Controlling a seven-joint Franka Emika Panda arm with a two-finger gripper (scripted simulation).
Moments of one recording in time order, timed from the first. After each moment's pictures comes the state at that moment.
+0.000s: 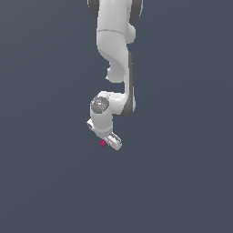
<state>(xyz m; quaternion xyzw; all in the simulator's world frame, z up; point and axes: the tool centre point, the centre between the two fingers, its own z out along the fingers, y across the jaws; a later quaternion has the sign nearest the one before) 0.000 -0.060 0.012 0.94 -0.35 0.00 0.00</state>
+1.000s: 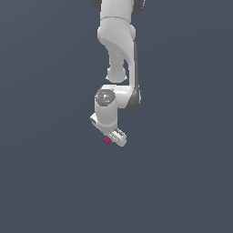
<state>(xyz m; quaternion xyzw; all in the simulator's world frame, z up) -0.001 -0.039 0.048 0.94 -0.35 0.00 0.00</state>
